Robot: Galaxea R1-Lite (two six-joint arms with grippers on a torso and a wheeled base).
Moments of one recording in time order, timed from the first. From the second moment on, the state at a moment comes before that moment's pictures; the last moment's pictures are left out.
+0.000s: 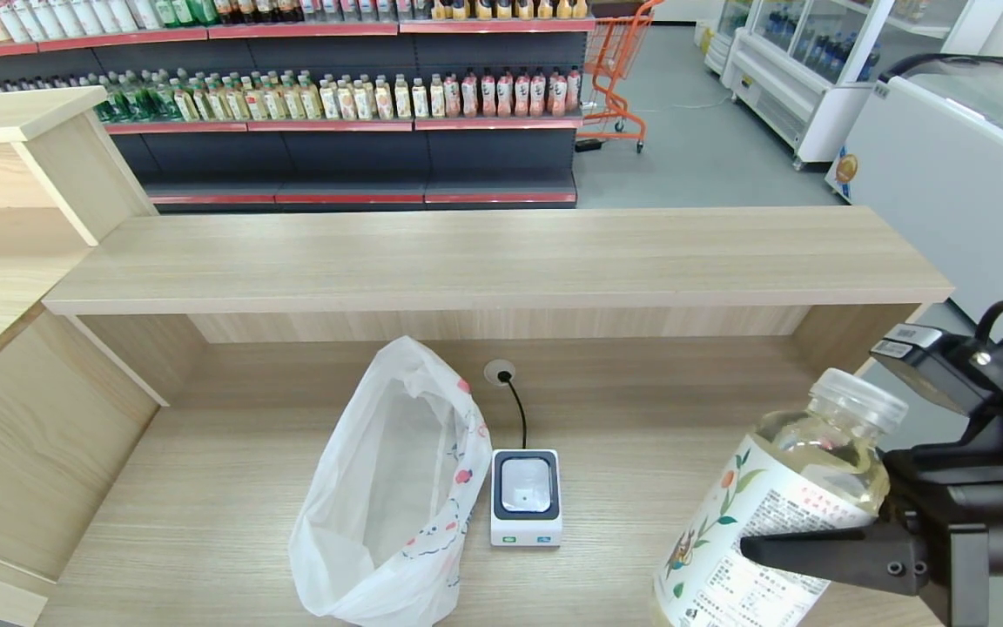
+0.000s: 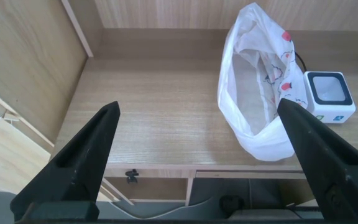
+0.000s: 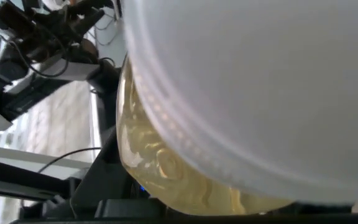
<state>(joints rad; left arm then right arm) 0.00 0.00 0.00 0.00 0.00 0.00 0.37 1.30 -0.54 -0.37 0.93 0.02</state>
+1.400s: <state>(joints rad) 0.00 0.00 0.00 0.00 0.00 0.00 0.32 1.27 -0.36 -0.69 0.49 -1.19</state>
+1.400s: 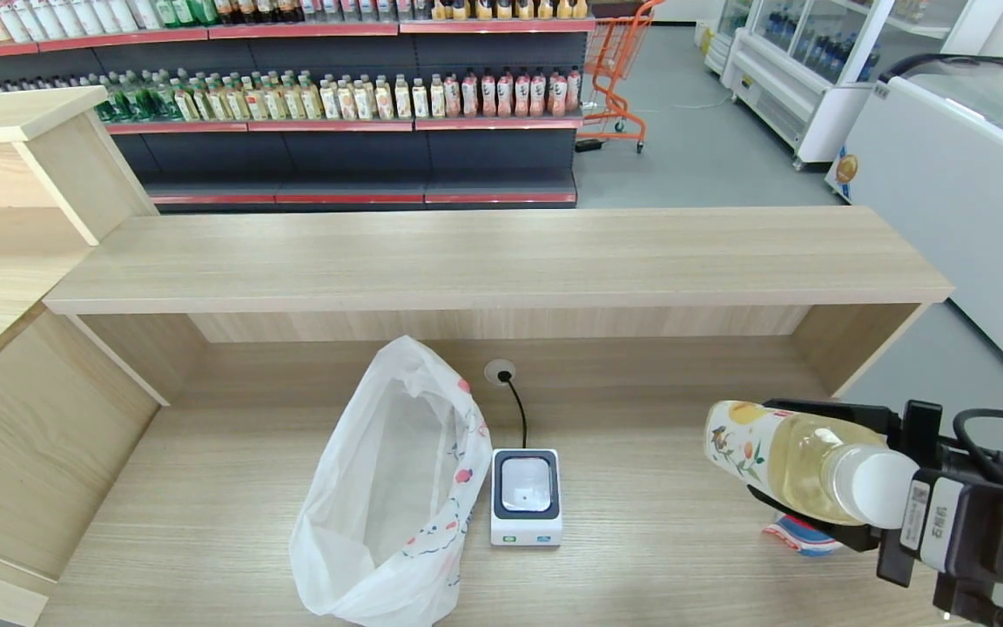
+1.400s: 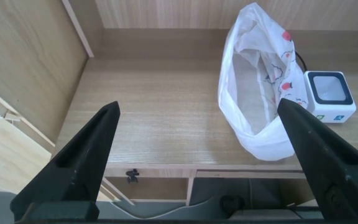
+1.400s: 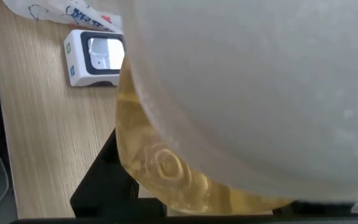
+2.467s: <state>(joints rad) 0.00 0.00 0.00 0.00 0.00 0.00 0.23 1.45 -0.29 -0.82 0.59 -1.28</state>
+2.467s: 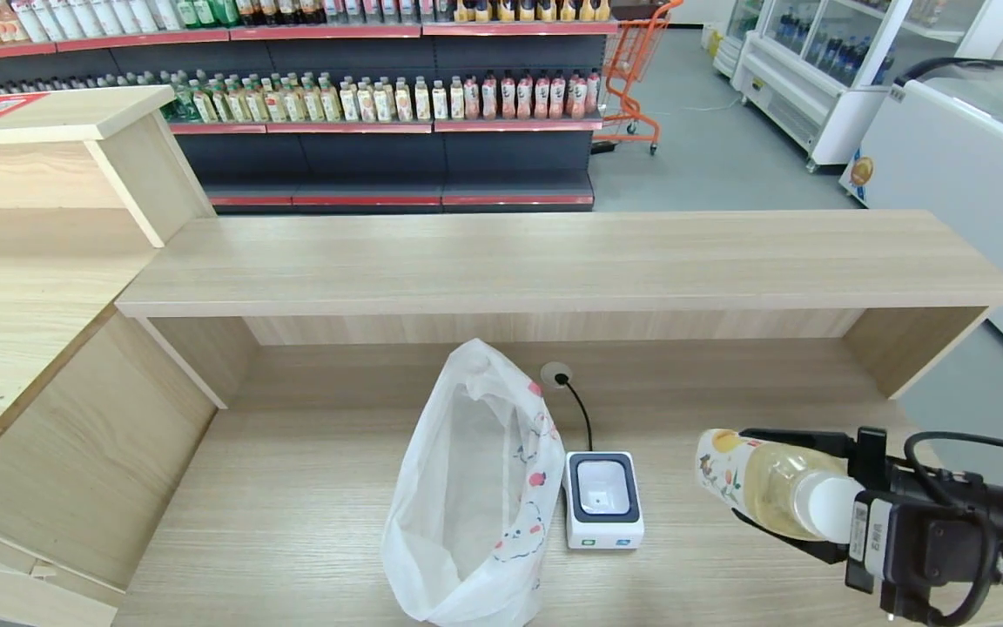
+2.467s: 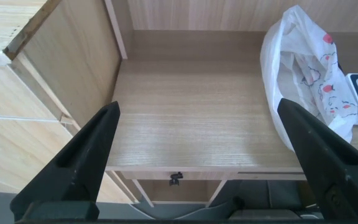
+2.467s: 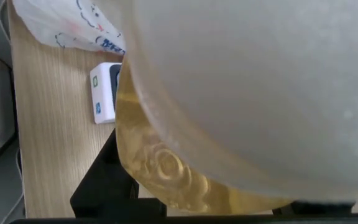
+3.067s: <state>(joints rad) 0.00 0.00 0.00 0.00 0.00 0.00 0.15 1.77 -0.31 -0.91 0.74 -1.58</state>
